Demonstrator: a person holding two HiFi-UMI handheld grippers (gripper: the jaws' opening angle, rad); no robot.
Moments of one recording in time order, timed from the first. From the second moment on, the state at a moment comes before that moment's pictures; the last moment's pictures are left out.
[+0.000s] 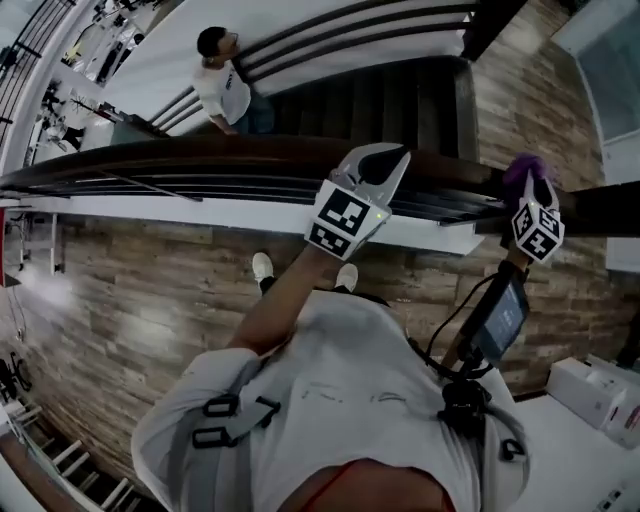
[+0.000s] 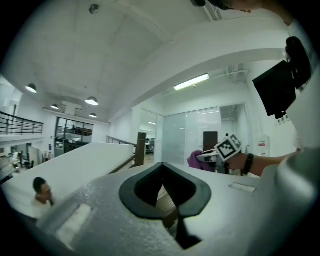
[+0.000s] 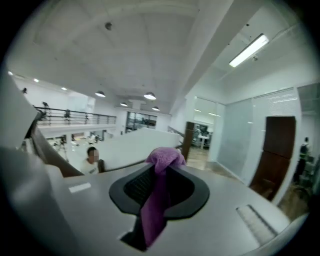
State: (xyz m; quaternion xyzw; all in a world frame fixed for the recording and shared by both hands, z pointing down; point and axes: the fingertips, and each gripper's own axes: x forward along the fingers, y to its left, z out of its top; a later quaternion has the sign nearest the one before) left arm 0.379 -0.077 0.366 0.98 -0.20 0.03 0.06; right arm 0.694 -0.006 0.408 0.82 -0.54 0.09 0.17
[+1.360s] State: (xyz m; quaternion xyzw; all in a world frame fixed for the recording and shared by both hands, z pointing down) left arm -0.353 -0.151 0.510 0.72 -0.68 0.04 0.15; right arm -0.365 -0.329 0.704 0.32 -0.88 -0.10 0.34
